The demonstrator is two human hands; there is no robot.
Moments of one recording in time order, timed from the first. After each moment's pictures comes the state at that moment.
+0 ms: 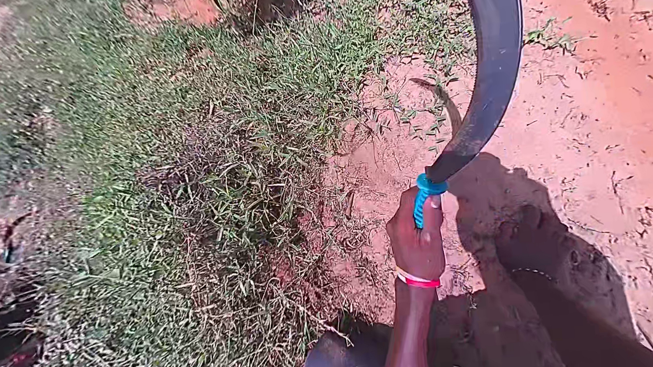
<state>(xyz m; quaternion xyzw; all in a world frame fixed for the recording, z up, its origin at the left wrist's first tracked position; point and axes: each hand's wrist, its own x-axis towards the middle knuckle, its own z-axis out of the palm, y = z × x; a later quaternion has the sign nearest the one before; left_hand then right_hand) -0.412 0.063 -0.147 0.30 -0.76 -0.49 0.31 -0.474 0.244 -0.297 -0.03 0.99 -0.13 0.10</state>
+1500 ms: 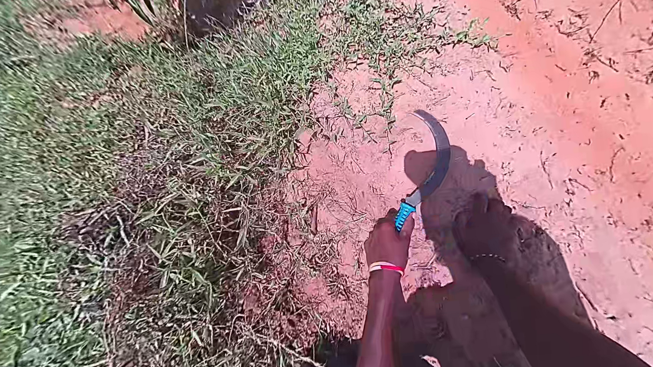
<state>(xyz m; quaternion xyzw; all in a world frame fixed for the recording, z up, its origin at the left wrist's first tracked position) -0.419 0.061 -0.207 0.37 -0.81 -0.35 -0.31 -0.471 0.241 -0.295 -0.03 0.99 -0.13 0.09</state>
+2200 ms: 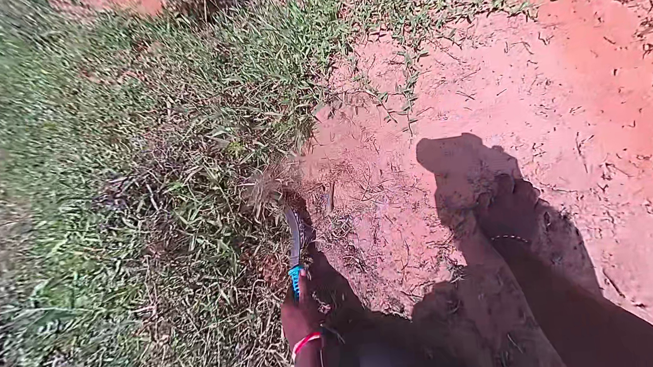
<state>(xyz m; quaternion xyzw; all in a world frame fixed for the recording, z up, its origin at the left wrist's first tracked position) -0.204 -0.019 -0.188 0.71 -0.65 -0.24 -0.07 -0.475 0.241 -0.288 -0.02 0.98 -0.12 0.14</state>
